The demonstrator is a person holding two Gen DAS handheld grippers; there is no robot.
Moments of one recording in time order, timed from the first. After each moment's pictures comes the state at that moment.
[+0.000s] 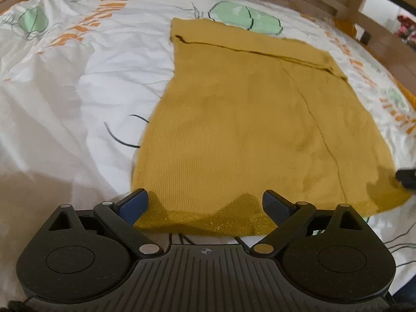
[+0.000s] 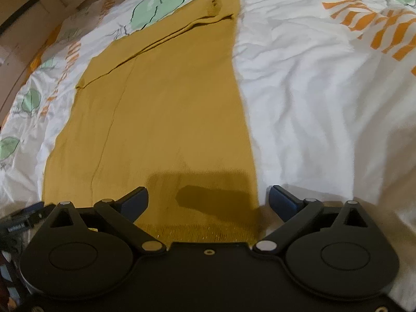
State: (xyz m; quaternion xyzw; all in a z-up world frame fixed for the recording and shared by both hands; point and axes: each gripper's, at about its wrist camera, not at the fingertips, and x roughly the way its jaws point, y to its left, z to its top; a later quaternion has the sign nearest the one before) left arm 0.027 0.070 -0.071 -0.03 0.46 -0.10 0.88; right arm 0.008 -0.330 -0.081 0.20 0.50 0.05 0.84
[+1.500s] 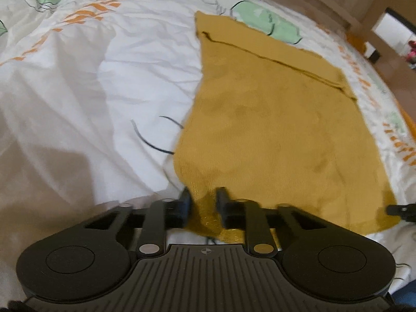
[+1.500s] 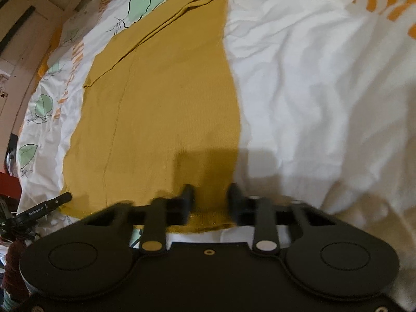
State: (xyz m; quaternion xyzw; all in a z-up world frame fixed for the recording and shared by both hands) left arm 0.051 0.109 -0.068 -0.10 0.49 -0.11 0.86; right arm 0.006 -0.355 -0.088 0.27 0.54 0.09 0.79
